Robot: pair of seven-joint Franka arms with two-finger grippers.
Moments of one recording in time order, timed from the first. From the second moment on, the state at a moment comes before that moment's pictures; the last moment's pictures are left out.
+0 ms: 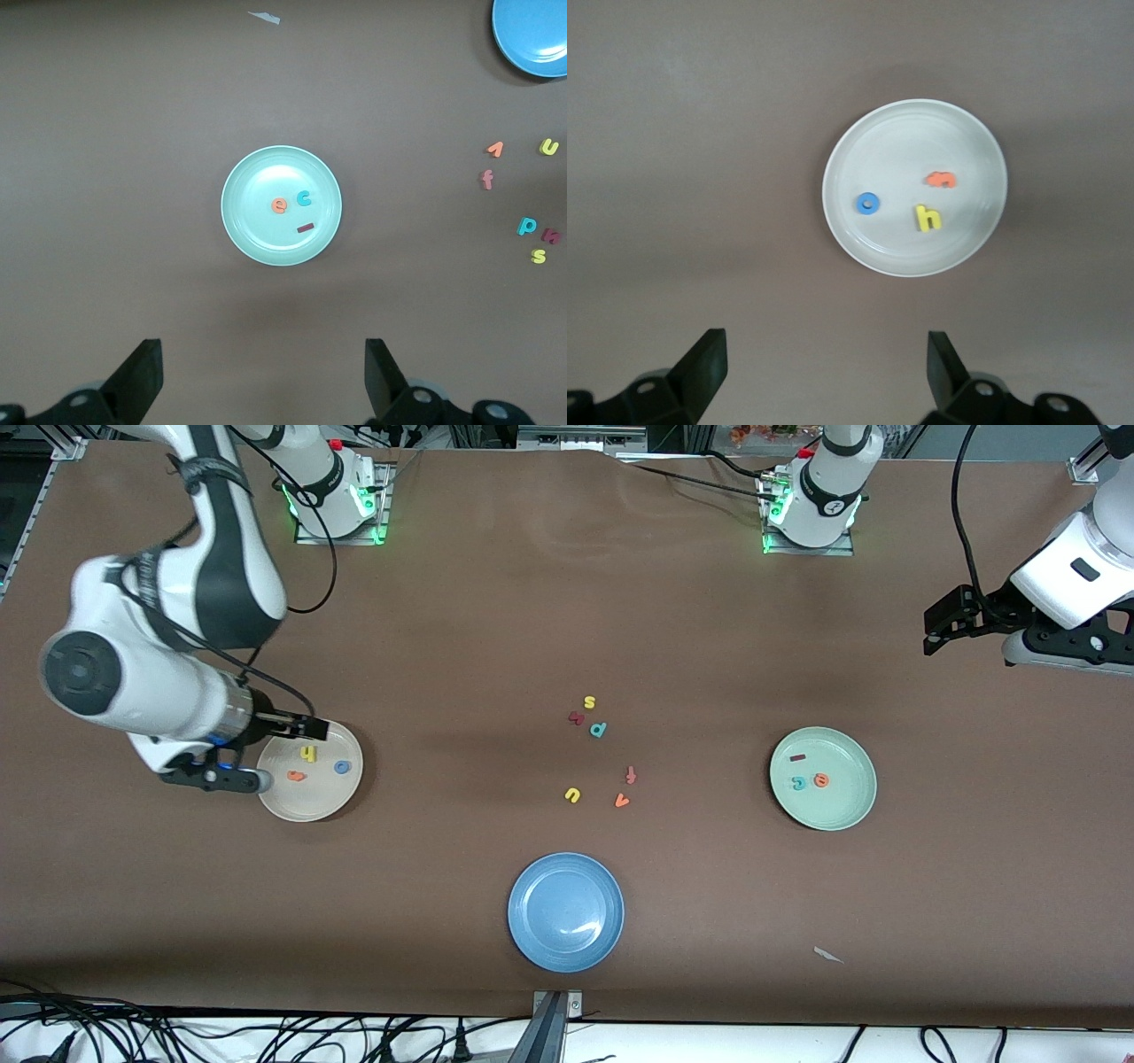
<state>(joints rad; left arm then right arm) -0.03 0.01 -0.06 -1.60 0.00 1.60 0.04 0.39 0.33 -0.27 -1.58 0.14 1.72 0.22</state>
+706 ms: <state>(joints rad) -0.04 0.01 -0.06 -1.60 0.00 1.60 0.03 0.15 0.09 -0.09 -1.62 0.05 1.54 0.12</state>
